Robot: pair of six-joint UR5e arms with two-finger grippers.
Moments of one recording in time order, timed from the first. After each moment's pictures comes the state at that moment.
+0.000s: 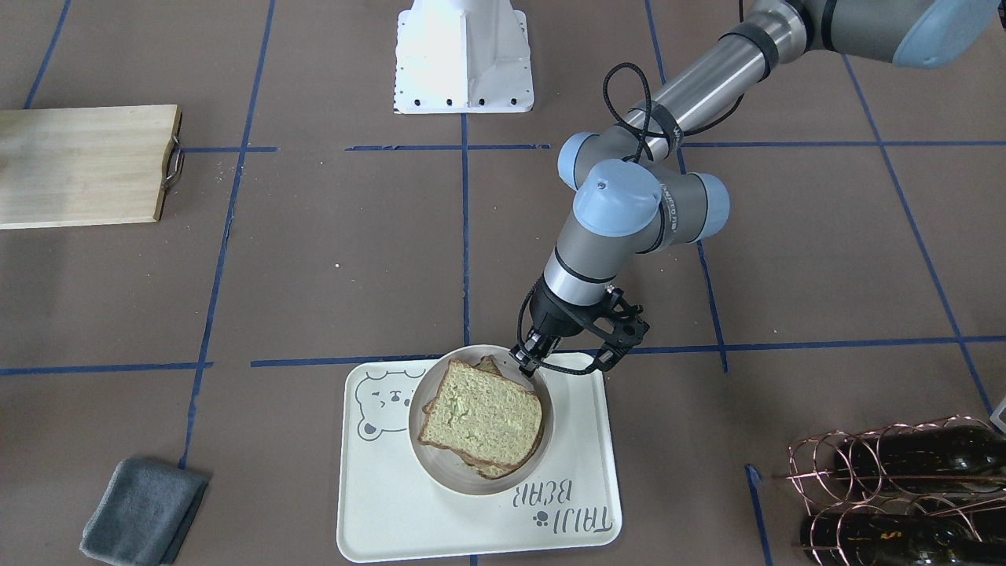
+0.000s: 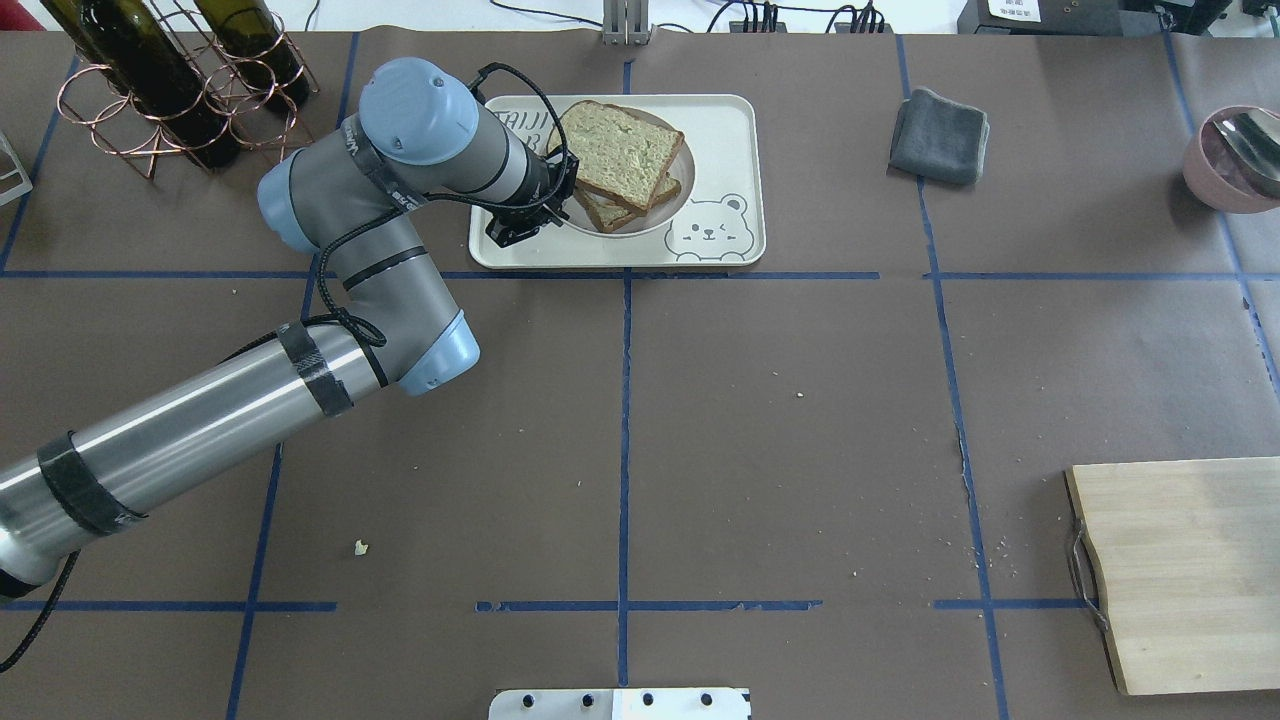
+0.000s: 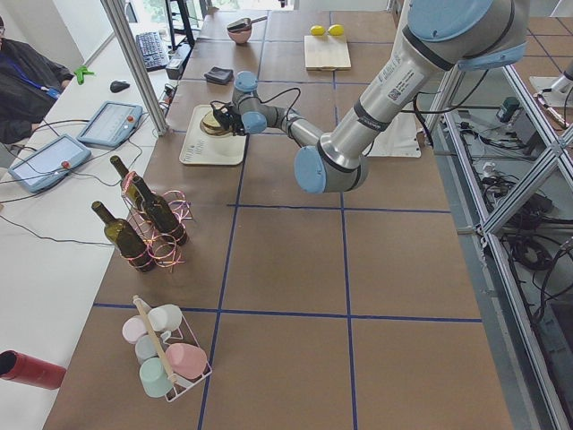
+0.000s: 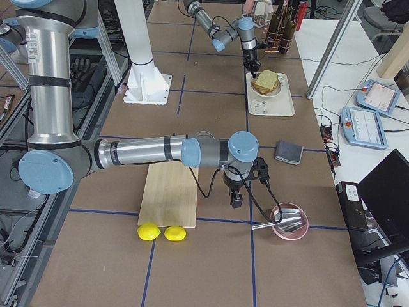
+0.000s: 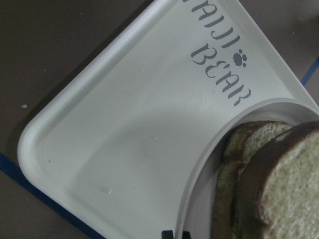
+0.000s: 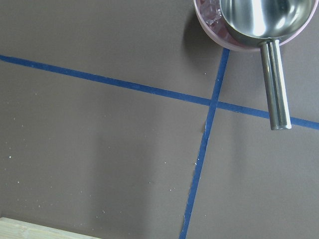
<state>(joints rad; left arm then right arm) -0.72 -2.42 -1.15 -2.18 -1.88 -1.94 1.54 -1.58 1.72 -1.68 2.38 -0.16</state>
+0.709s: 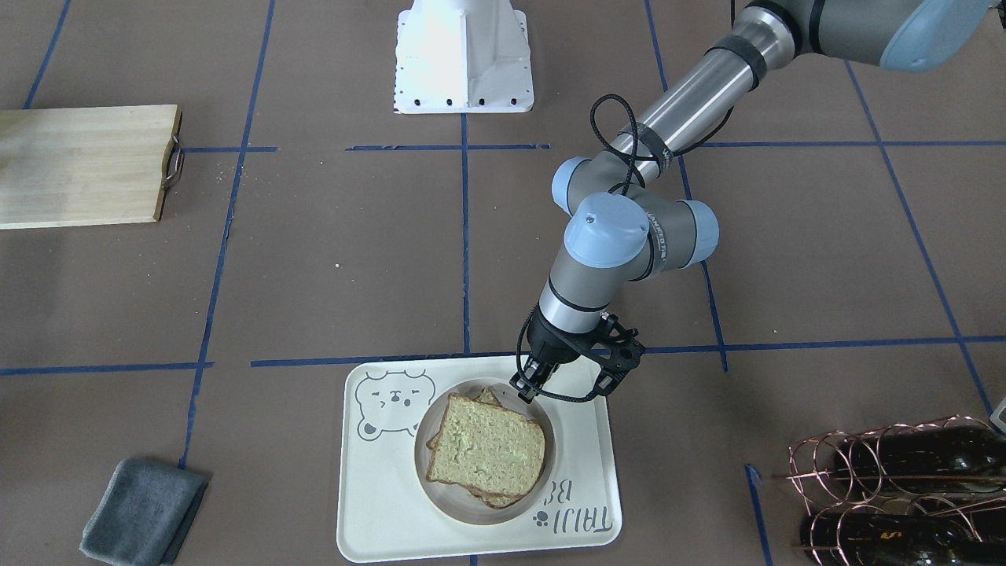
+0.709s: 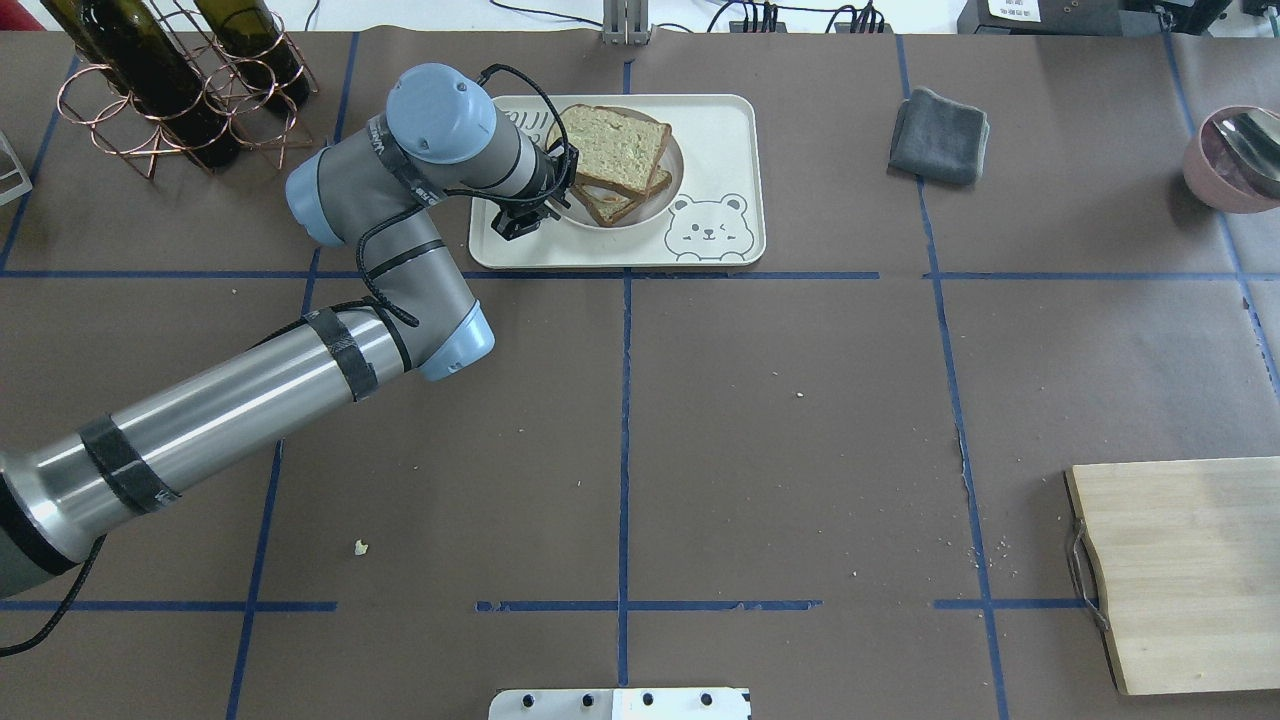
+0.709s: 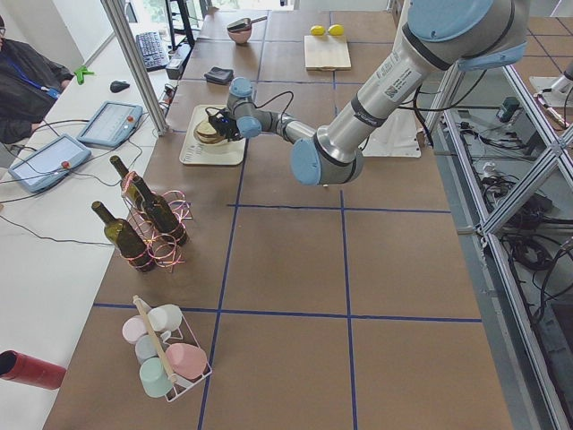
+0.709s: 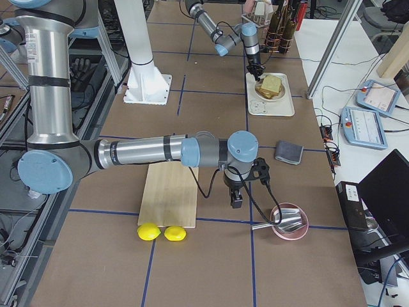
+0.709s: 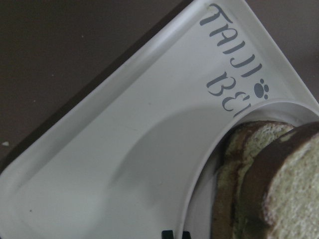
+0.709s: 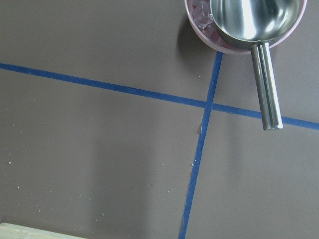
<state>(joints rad) -0.72 -2.48 -1.03 -2.24 -1.85 -1.98 1.55 -1.58 1.72 -1.68 2.38 -0.14</state>
